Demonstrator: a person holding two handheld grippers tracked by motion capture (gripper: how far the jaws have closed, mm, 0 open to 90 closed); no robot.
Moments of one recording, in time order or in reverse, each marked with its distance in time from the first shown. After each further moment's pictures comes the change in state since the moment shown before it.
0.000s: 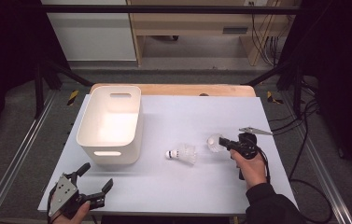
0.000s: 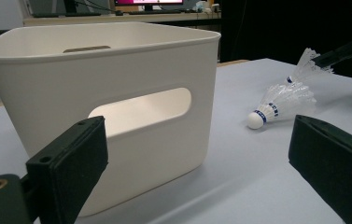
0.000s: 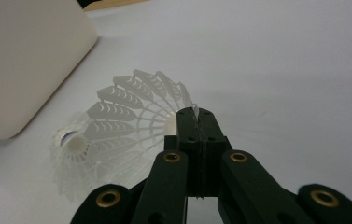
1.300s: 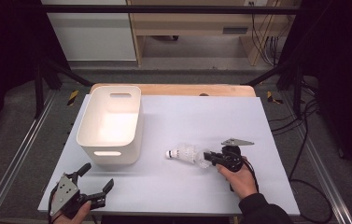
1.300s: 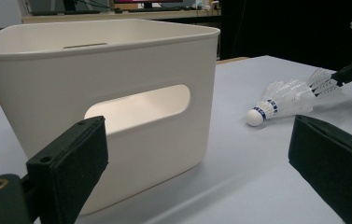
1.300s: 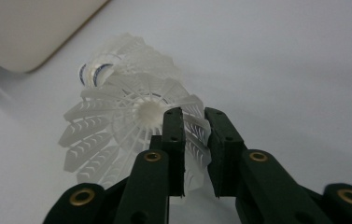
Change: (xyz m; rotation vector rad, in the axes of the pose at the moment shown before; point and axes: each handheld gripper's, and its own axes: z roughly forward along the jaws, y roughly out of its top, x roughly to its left) left arm -0.001 -0.001 0.001 0.009 -0.002 0.003; right arm 0.032 -0.033 0.021 0.120 0.061 -0.139
